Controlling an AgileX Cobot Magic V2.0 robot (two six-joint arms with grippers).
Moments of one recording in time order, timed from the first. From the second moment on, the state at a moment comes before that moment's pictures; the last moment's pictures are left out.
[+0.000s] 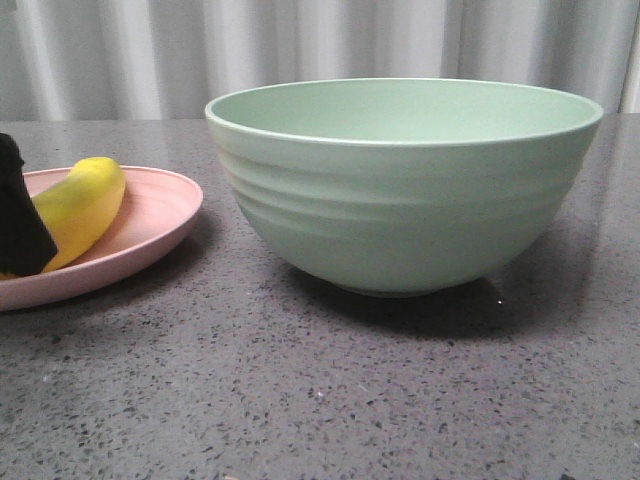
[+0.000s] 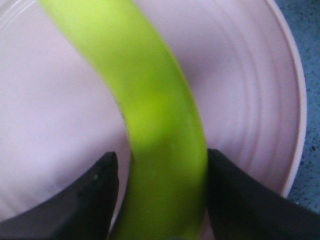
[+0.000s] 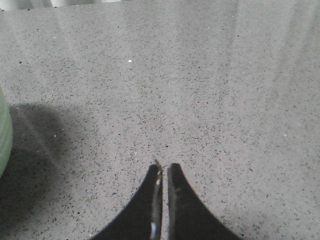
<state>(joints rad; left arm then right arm) -0.51 1.24 -0.79 -0.08 0.68 0.04 -0.10 0.41 -0.41 0.06 0.47 0.00</state>
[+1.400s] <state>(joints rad) -0.86 1.16 -1.05 -0.26 0.80 0.12 0.25 1.02 -0.94 0.64 0.71 -0.10</state>
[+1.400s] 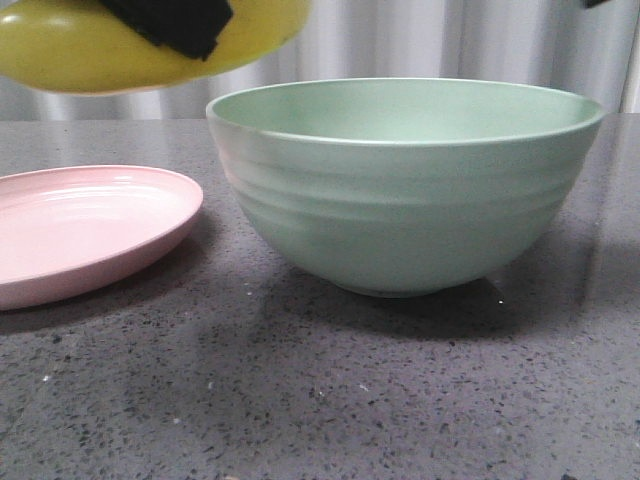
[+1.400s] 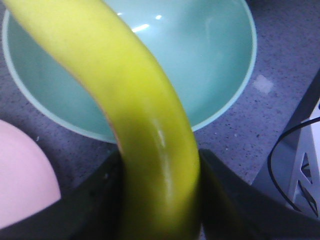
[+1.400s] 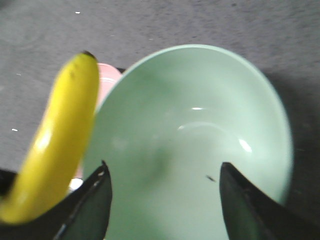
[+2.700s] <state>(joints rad) -0.95 1.20 -1.05 -0.28 0.71 0.16 0.43 1.23 -1.03 0.78 0.55 -0.09</state>
